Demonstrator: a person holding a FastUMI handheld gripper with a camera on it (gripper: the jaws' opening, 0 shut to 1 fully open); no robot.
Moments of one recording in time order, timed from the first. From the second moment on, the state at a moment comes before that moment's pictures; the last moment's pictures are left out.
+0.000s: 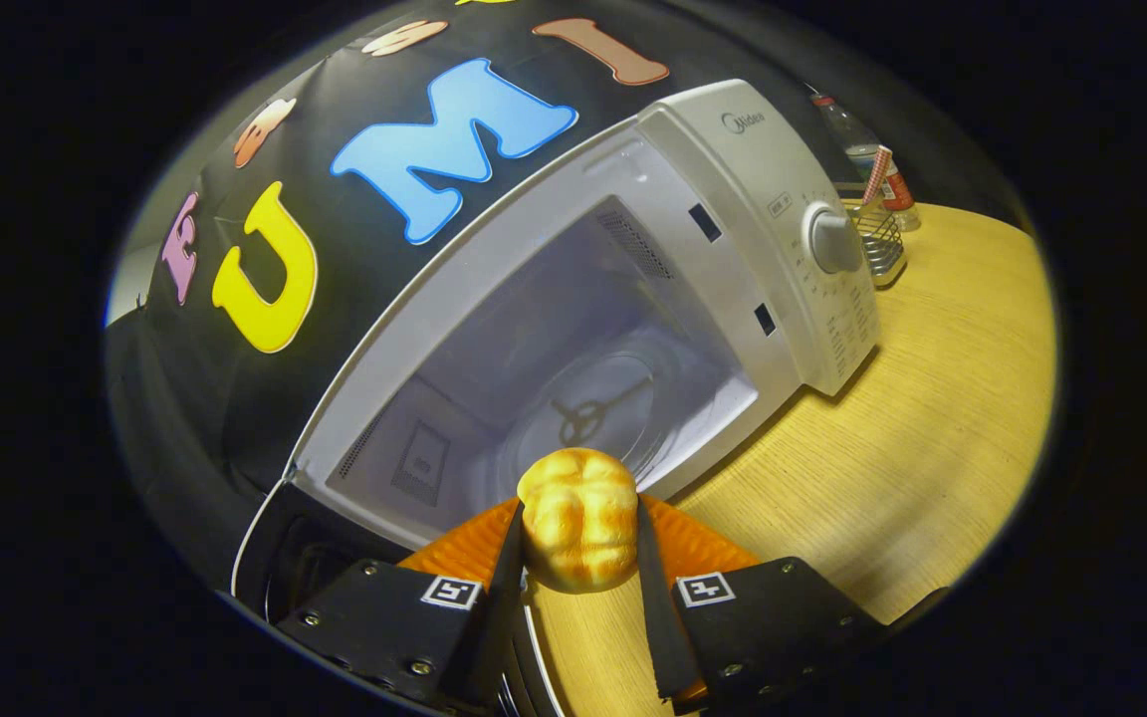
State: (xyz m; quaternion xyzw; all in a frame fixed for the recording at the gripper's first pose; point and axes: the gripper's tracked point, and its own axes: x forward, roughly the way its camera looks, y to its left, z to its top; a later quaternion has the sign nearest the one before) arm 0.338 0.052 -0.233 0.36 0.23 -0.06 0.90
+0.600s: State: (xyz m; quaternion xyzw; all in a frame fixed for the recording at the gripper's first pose) arm 0.395 0.064 -0.252 0.39 0.21 -0.06 0.89
